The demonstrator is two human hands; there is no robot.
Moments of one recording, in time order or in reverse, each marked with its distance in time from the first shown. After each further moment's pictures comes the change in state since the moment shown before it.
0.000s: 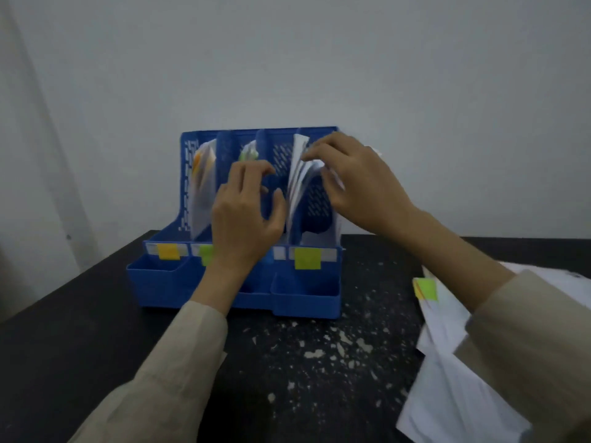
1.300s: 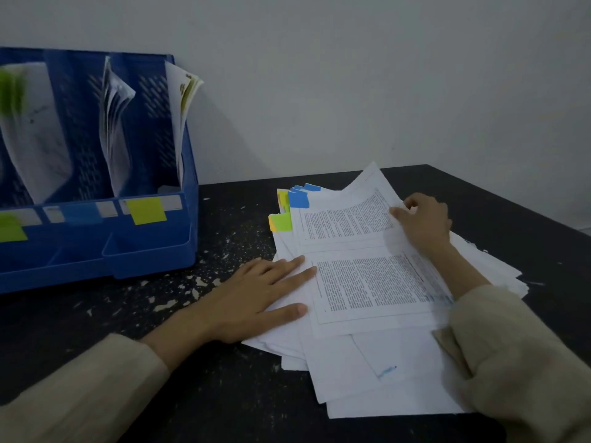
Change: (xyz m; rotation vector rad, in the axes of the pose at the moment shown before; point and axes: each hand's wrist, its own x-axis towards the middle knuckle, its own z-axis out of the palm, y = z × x) left_hand -0.111 0.150 0.045 -0.406 -1.458 0.319; right_hand -0.269 0.117 -0.123 -0.283 -0.087 1.420
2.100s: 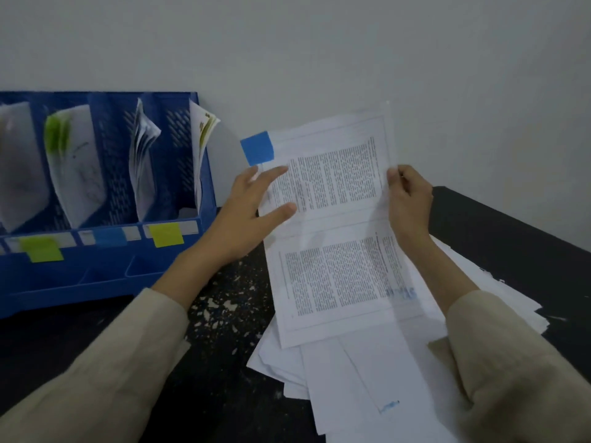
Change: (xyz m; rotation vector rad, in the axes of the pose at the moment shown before) left_hand 0.026 -0.011 -0.097 -0.480 0.697 -0.219; right_hand -0.006 -0.081 -0.011 0.742 0.133 -0.257
